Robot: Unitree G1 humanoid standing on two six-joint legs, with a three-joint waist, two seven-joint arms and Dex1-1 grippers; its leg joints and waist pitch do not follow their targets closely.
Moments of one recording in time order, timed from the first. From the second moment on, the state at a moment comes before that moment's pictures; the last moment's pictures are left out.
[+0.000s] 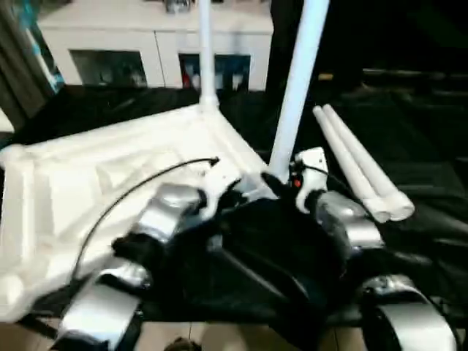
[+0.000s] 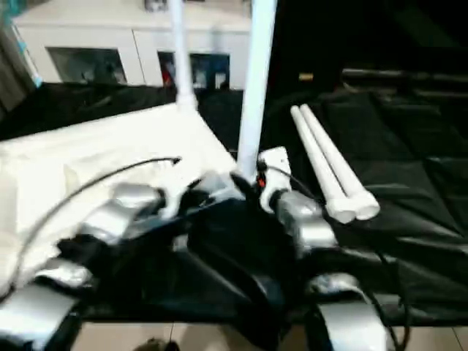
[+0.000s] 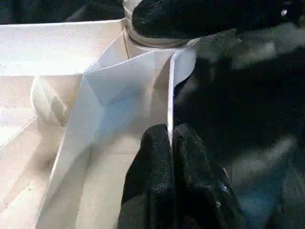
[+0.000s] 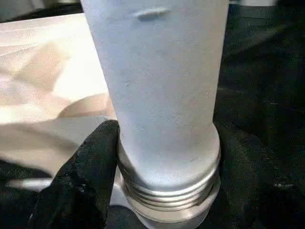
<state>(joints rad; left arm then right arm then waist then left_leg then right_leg) -0.74 0.14 -0.24 0.80 0.08 0.18 -0.73 -0.67 -0.09 -0.03 0.86 0.10 0.05 0.41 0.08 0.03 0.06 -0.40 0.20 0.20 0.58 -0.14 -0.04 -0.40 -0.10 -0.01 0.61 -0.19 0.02</state>
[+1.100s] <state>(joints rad) -0.61 0.39 -0.27 0.61 -0.01 0.08 -1.25 -0.56 -0.33 0.12 0.65 0.16 0.10 1.17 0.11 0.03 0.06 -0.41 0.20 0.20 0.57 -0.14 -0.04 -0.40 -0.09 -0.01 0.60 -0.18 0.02</state>
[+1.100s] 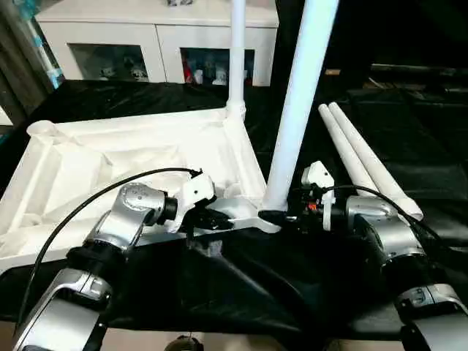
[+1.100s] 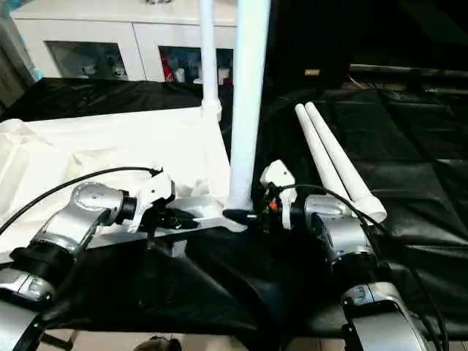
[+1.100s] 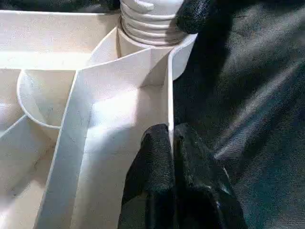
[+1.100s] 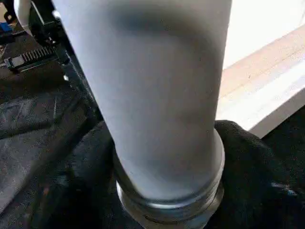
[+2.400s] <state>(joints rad) -0.66 0.32 -0.25 0.68 0.03 0.09 -1.09 -0.58 -0.29 0.08 0.69 0.12 0.07 0.99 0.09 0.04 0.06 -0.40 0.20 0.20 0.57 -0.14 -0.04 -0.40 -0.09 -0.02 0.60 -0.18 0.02</state>
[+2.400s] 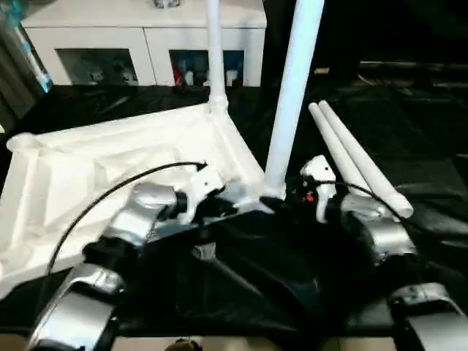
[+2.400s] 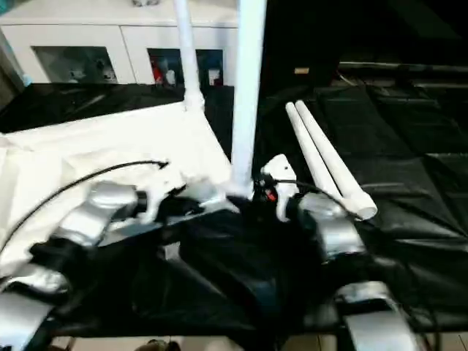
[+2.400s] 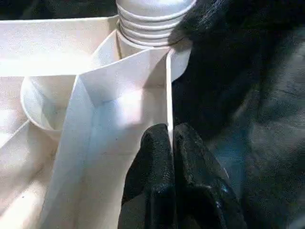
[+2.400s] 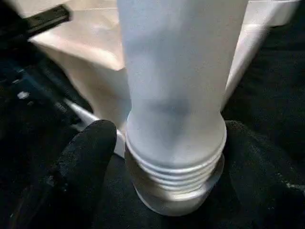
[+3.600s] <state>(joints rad) -0.74 0.12 -0.24 0.79 0.12 0.18 -0.69 -0.63 -0.03 -0.08 0.80 0.09 0.05 0.32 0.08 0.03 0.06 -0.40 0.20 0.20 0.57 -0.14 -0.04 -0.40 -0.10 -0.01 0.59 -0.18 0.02</state>
